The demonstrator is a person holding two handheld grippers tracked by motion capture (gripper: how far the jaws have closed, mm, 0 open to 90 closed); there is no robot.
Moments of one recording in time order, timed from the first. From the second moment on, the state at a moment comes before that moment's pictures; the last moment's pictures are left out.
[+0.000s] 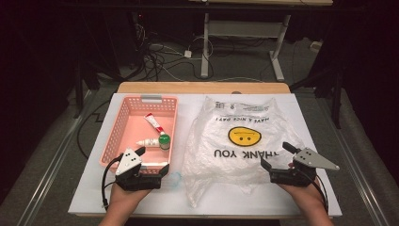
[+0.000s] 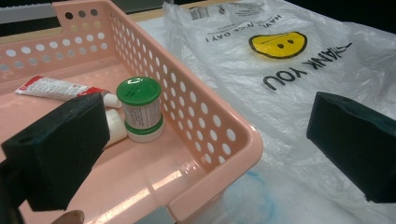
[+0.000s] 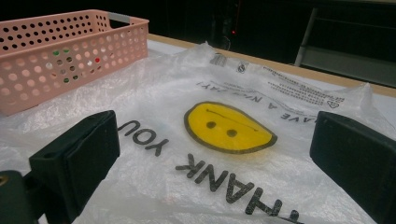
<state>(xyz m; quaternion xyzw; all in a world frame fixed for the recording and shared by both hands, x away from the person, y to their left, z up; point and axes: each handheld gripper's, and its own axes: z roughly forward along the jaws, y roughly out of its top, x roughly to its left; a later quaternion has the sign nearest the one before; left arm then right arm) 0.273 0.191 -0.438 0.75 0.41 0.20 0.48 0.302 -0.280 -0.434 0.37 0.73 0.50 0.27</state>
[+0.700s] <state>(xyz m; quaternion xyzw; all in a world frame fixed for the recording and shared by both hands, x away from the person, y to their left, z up) 0.276 0.190 -0.438 0.75 0.41 0.20 0.48 0.312 -0.332 -0.433 0.44 0.72 0.45 0.29</state>
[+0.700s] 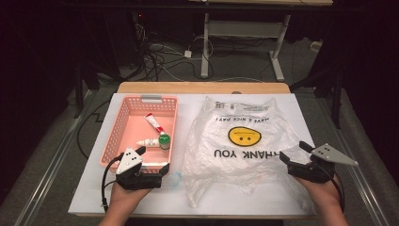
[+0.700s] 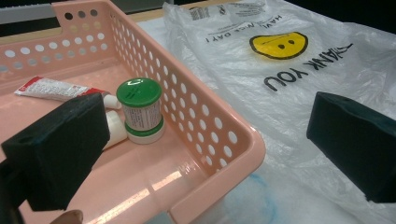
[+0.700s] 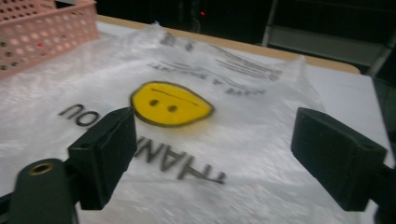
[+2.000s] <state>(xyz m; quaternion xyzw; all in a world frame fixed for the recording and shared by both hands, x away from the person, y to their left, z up) 0.277 0.189 -0.438 0.76 0.41 0.20 0.47 0.336 -0.390 -0.475 0.54 0.74 0.35 0.18</state>
